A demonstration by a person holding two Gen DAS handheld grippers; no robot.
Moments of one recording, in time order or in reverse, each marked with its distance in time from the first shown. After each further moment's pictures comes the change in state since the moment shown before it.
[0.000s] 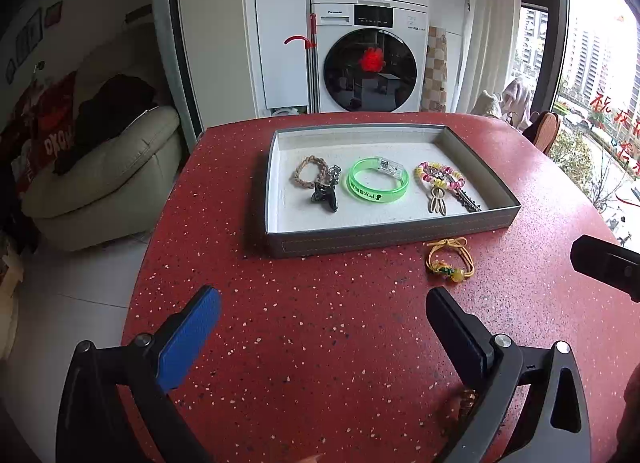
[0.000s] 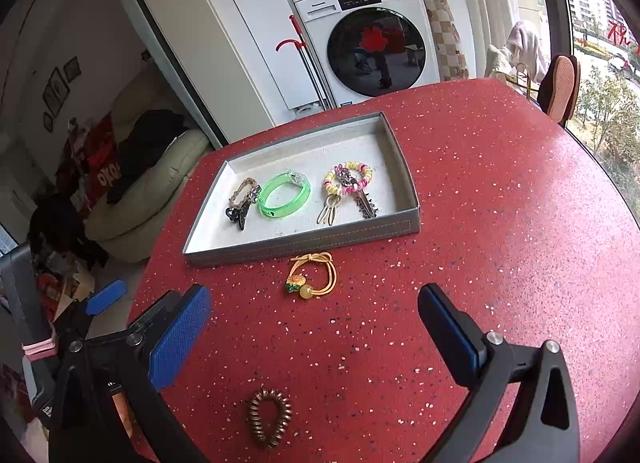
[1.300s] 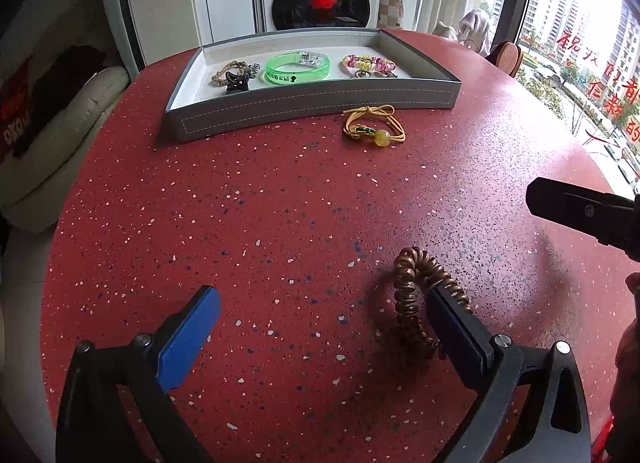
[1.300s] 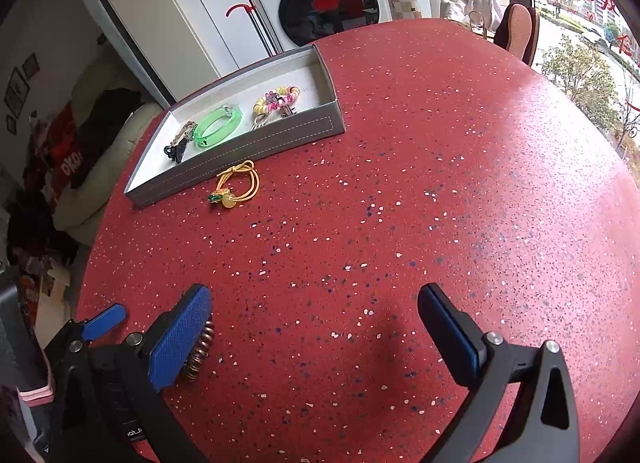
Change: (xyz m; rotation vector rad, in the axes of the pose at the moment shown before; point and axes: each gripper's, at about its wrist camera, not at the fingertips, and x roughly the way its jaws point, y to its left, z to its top) left arm 0.004 -0.054 -0.068 0.085 0.196 -0.120; right arm 0.006 -0.036 -0.056 0.060 0.096 -0.125
